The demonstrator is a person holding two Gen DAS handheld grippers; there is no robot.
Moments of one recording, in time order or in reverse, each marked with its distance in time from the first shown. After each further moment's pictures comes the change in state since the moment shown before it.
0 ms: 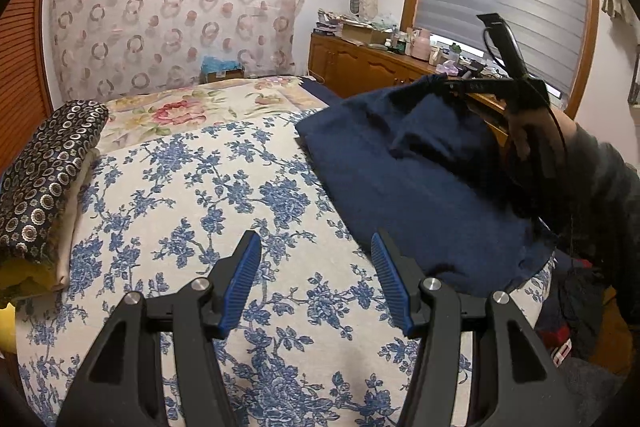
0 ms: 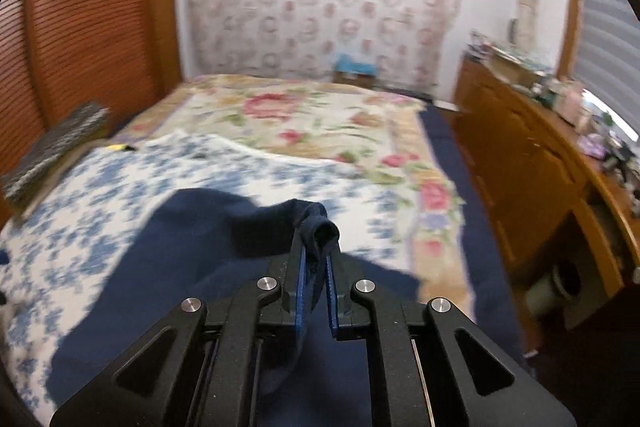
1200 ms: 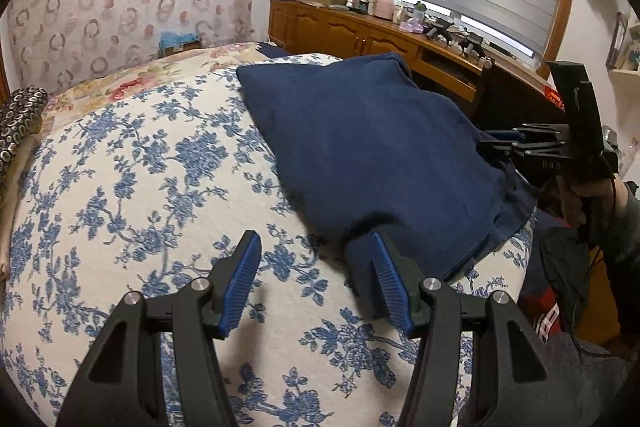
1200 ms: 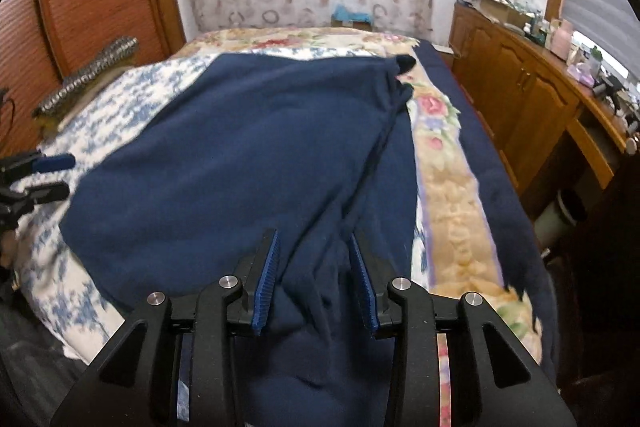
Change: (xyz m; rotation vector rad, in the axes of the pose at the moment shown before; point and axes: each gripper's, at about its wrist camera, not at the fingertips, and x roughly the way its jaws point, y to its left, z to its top) left arm 0.034 -0.053 -0.023 0.068 0.135 -0.108; right arm -0.084 0.022 -0.162 0.052 0.147 0.050
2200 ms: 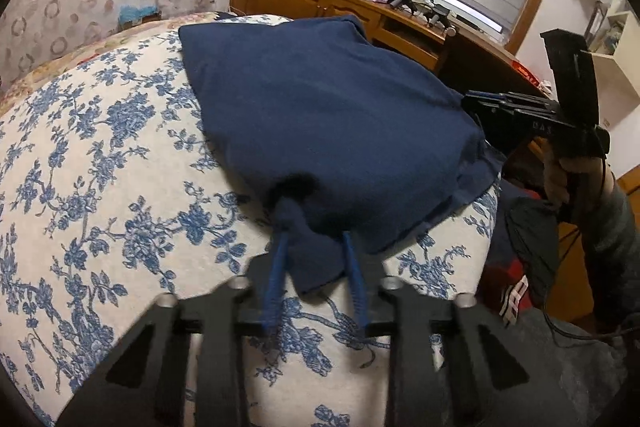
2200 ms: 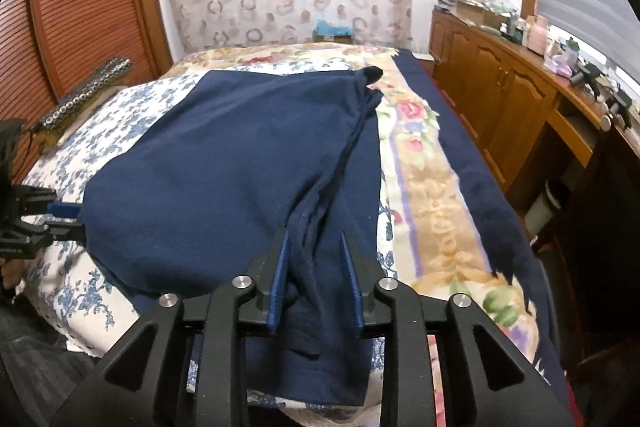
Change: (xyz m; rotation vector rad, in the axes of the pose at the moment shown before) left arm 0.016 -0.029 -0.013 0.022 0.117 -0.151; right arm -0.032 -0.012 -0.021 0.065 -0.074 -0.027
